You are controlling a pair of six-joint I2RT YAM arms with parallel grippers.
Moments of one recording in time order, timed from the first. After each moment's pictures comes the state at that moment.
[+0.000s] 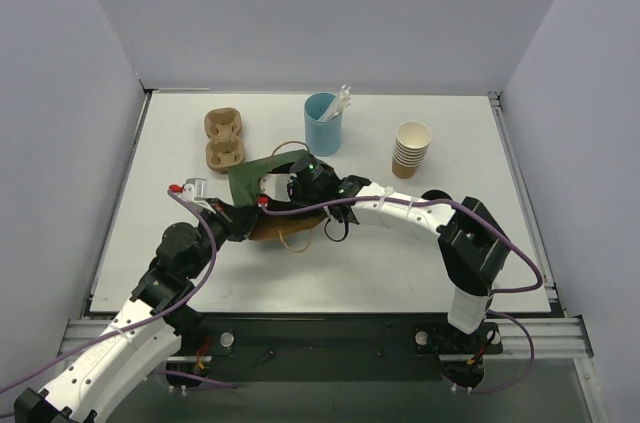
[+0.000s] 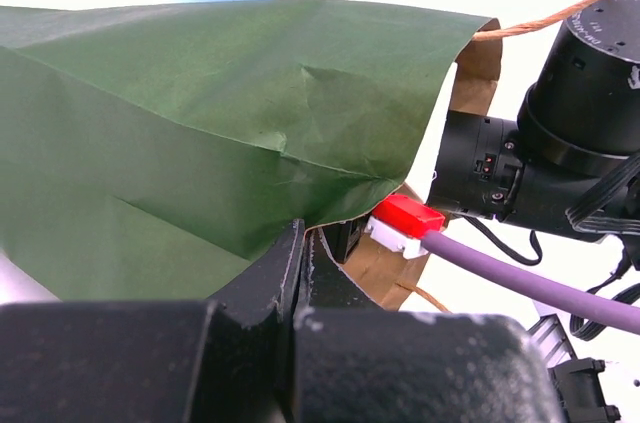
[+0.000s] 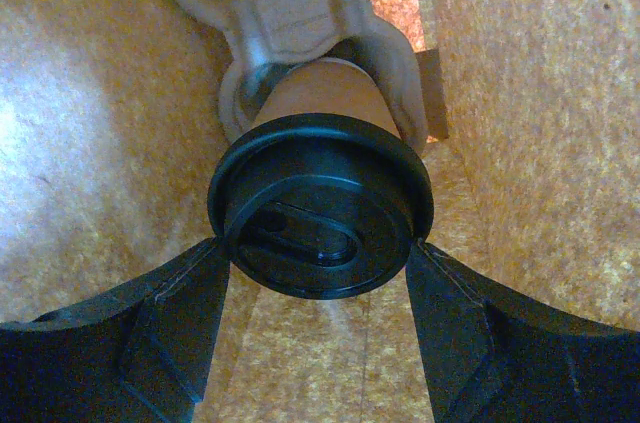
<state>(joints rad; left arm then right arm) -0.55 0.50 0.34 0.09 -0.04 -0.73 0.92 1.78 1.26 -0.20 0.17 -0.84</state>
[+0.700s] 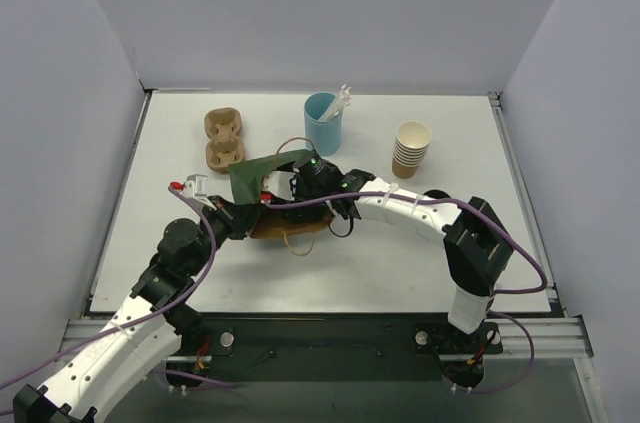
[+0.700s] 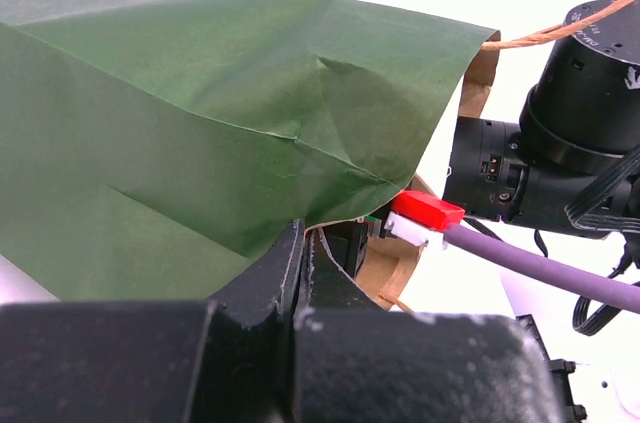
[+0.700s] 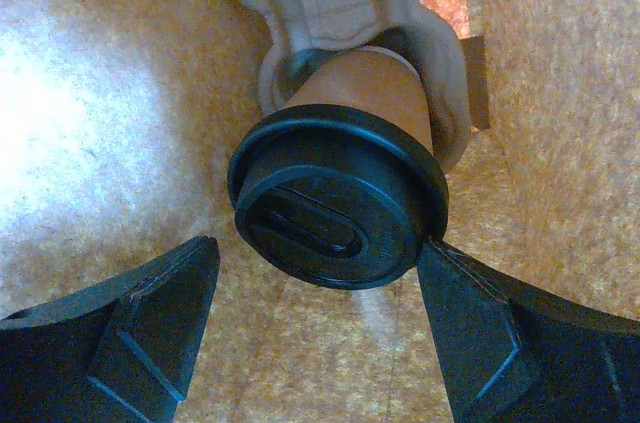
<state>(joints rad) -0.56 0.53 0.37 0.07 -0.04 -0.78 0.90 1.77 1.30 -0.32 0.10 -0.78</state>
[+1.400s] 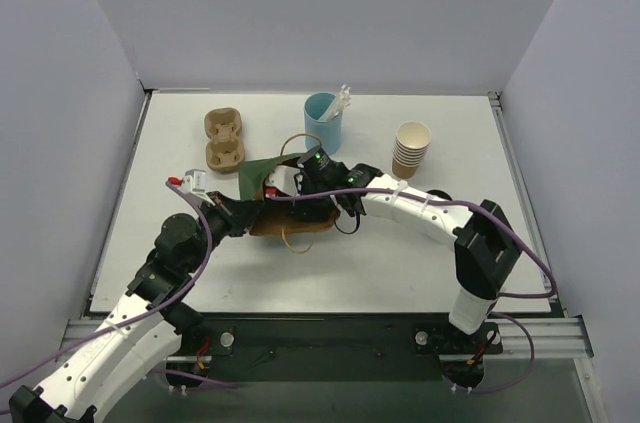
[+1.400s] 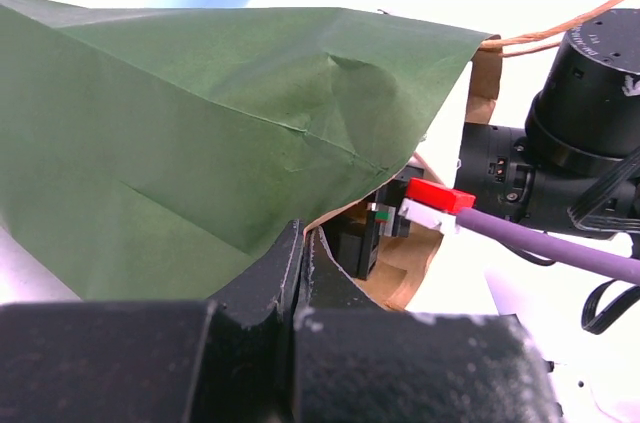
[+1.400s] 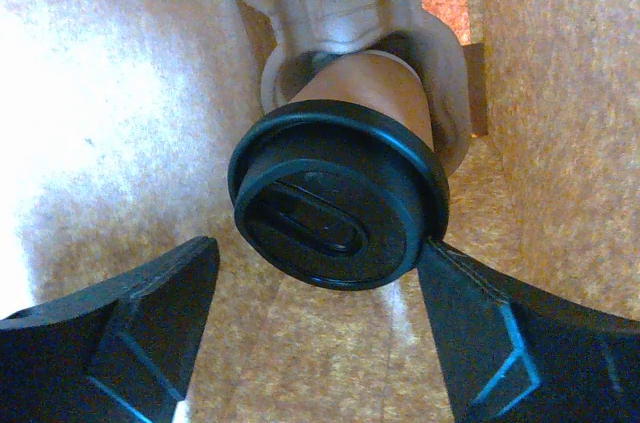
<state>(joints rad) -0.56 0.55 0.45 0.00 -0.04 -0.80 0.88 1.73 1.34 -0.44 0.09 -0.72</state>
